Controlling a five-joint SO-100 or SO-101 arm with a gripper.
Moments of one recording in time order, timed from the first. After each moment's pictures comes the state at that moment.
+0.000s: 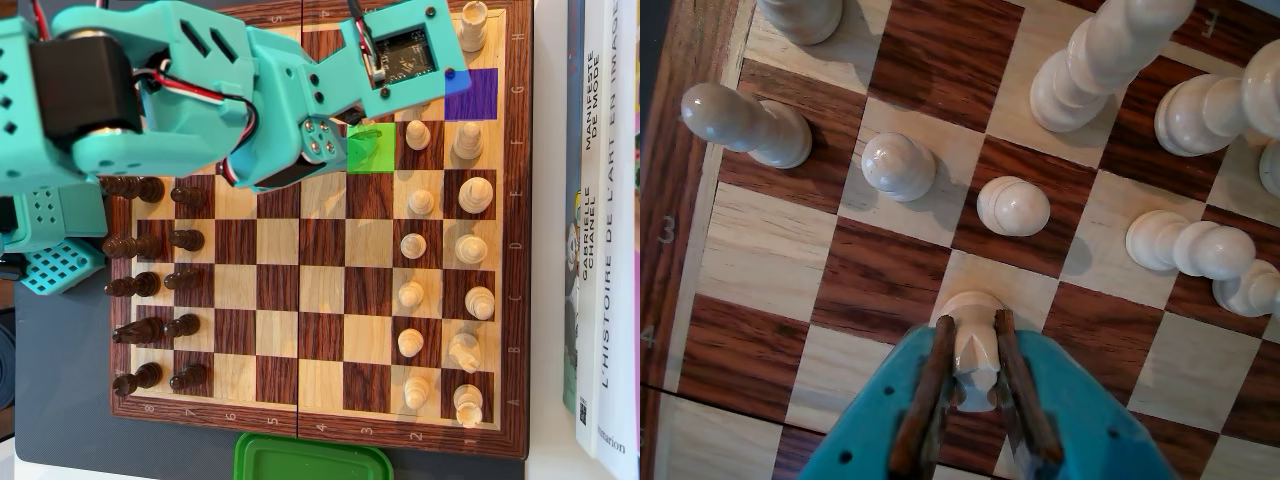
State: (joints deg) arm -14.1 93.7 111.9 42.4 87.8
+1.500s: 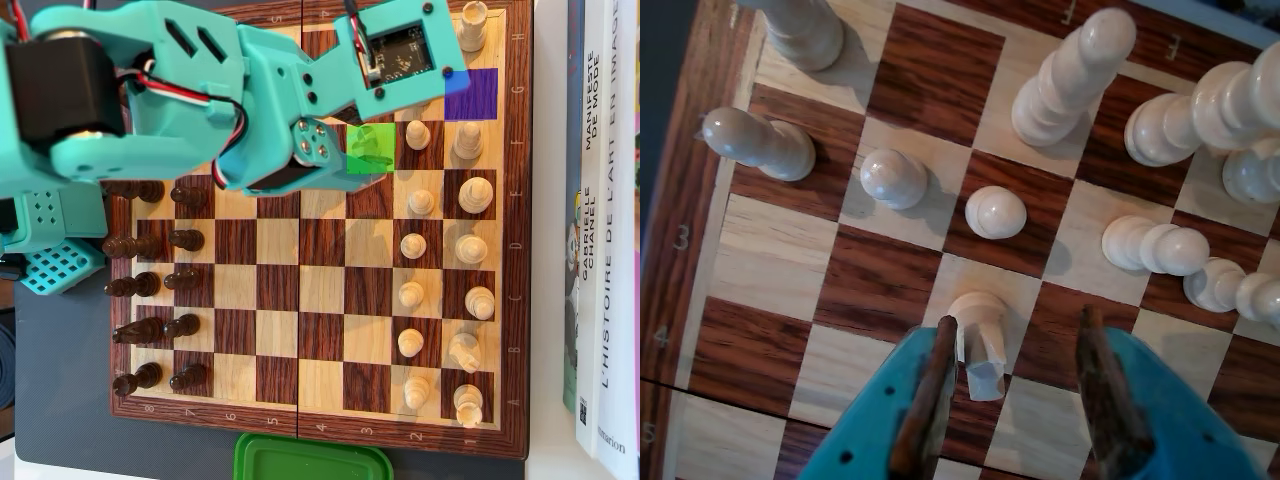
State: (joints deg) arm -13.5 96.5 112.0 42.5 87.8
